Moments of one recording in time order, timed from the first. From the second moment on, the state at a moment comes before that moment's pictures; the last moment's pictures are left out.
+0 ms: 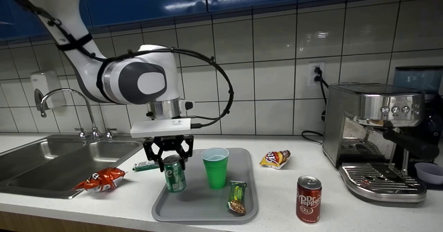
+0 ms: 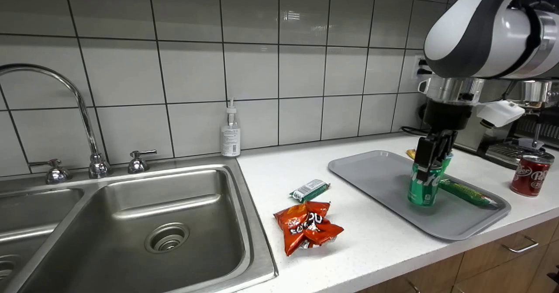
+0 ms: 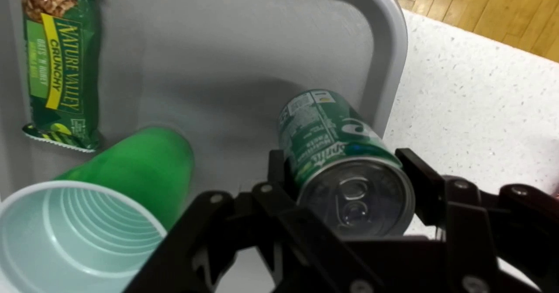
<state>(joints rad) -0.08 0.04 -0.09 -2.64 0.09 2.71 -0.64</state>
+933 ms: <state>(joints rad) -0.10 0.07 -0.11 -2.65 0.10 2.72 -0.63</state>
